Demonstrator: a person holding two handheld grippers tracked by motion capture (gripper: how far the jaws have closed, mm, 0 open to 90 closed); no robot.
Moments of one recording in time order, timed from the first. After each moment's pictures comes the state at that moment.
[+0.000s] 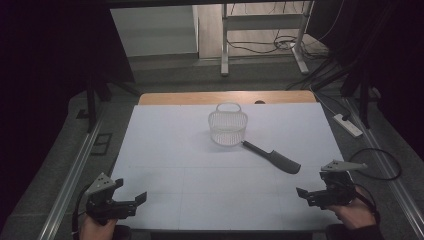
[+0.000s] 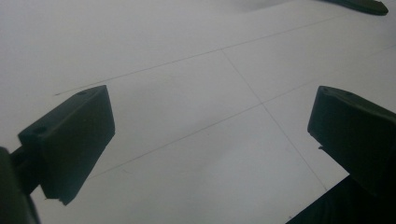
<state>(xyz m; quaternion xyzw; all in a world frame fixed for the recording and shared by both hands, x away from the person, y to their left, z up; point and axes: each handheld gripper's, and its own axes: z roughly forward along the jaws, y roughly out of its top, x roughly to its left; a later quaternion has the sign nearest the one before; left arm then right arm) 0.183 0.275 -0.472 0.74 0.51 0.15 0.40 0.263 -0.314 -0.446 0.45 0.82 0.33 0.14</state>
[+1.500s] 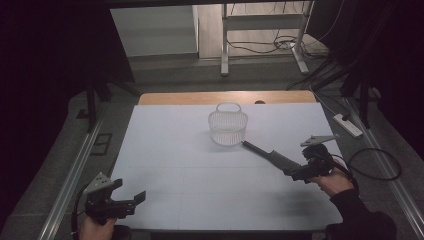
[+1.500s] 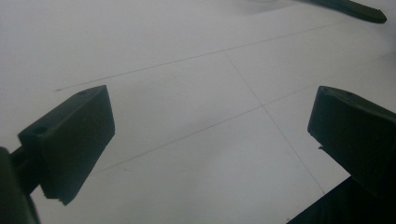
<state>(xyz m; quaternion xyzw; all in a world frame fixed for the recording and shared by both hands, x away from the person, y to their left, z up) 0.184 0.279 -0.473 0.73 0.52 0.14 0.41 0.334 -0.282 -0.442 0.41 0.85 0.31 0.13</state>
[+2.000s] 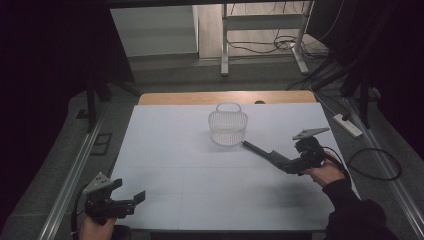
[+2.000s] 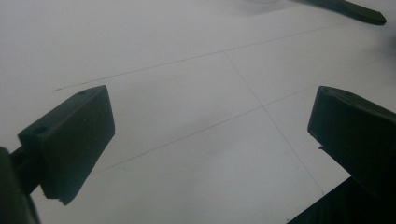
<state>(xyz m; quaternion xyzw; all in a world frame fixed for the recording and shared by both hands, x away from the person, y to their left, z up) 0.184 0.279 -0.473 0.73 0.53 0.14 0.41 0.358 -0.267 -0.444 0.39 0.86 0.31 0.13</state>
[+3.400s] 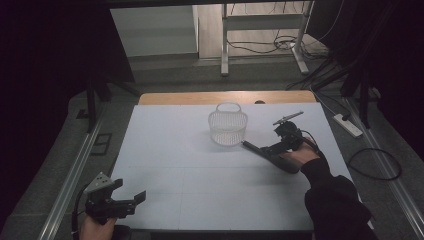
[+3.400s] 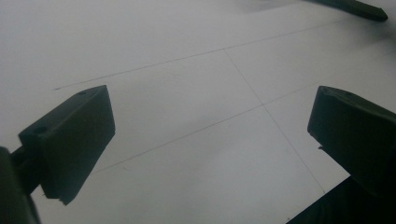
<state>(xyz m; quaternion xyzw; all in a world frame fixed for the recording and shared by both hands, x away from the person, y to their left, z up) 0.186 0.278 -0.473 0.74 0.53 0.14 0.41 0.420 -0.225 -0.459 0.41 0.86 0.27 0.11</state>
